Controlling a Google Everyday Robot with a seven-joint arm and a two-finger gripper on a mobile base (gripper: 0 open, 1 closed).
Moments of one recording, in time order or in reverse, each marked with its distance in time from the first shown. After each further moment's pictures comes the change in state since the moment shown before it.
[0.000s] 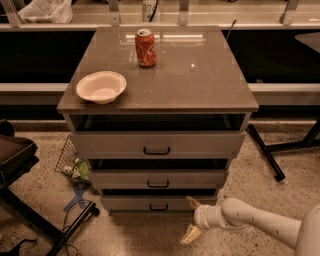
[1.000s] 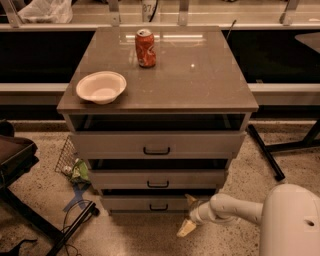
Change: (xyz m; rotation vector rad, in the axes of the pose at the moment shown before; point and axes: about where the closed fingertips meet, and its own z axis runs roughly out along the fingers) arm 0.037 -0.035 0.053 0.032 0.122 0.054
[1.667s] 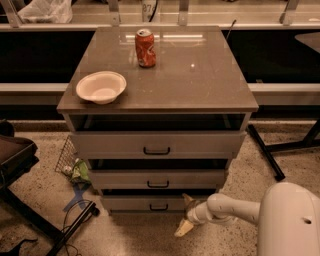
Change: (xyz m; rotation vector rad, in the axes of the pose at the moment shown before) arm -0.008 0.002 0.007 0.003 -0.001 -0.019
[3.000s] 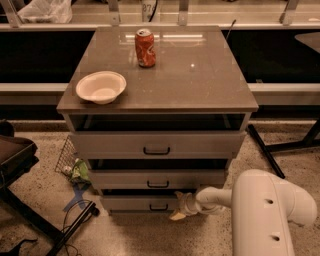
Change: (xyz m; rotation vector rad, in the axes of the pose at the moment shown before) arm -0.005 -0.032 0.039 0.016 0.082 -0.043
